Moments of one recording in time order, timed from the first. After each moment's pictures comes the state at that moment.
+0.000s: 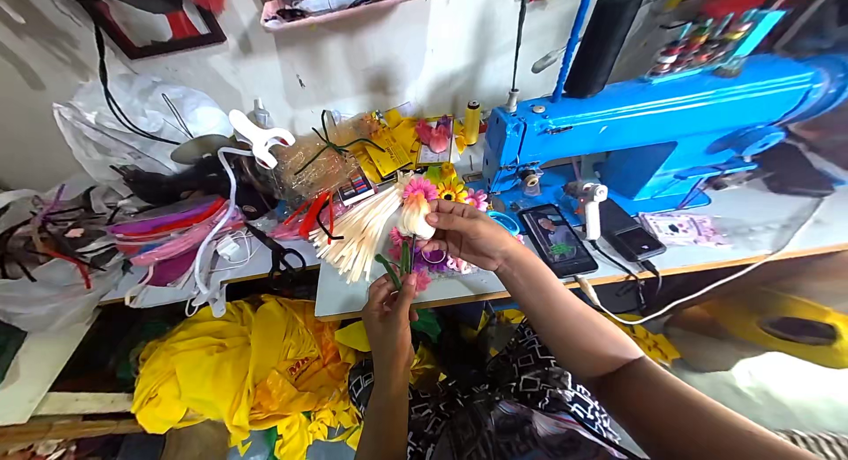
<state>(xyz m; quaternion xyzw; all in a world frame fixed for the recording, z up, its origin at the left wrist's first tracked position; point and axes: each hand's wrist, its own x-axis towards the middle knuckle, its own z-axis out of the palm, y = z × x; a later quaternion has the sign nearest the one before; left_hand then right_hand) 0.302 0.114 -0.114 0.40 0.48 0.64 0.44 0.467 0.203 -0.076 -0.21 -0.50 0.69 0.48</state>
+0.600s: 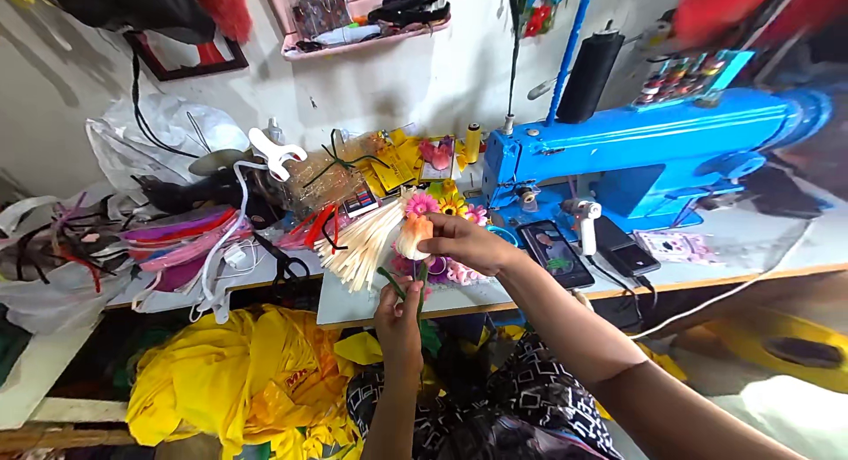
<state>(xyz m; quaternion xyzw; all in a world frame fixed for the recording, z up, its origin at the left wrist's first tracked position) 0.313 0.116 -0.119 0.44 0.44 0.66 0.42 0.468 0.202 -0.057 -0.27 -0.65 0.59 0.39</state>
